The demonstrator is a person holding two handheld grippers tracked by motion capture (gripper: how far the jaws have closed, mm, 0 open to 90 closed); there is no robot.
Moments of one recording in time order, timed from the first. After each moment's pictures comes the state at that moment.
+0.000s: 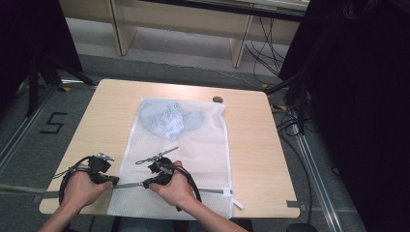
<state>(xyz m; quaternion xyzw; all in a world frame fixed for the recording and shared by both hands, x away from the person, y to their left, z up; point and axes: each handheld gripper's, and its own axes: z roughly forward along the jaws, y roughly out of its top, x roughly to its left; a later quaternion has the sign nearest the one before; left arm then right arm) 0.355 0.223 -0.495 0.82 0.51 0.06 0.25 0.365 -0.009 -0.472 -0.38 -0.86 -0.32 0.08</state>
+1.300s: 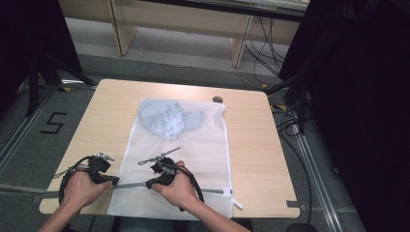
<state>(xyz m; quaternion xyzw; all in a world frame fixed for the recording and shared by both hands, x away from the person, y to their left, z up) 0.355 0.223 -0.493 0.82 0.51 0.05 0.24 0.365 -0.017 -0.471 -0.38 -0.86 -0.32 0.08</state>
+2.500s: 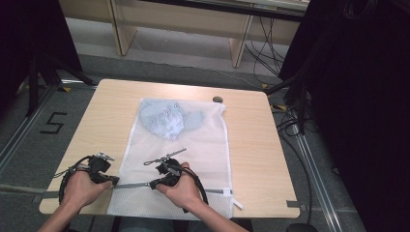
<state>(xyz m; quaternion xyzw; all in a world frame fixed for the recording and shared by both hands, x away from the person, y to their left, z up) 0.355 0.222 -0.495 0.82 0.52 0.06 0.25 0.362 -0.029 -0.472 -0.40 -0.86 -0.32 0.08</state>
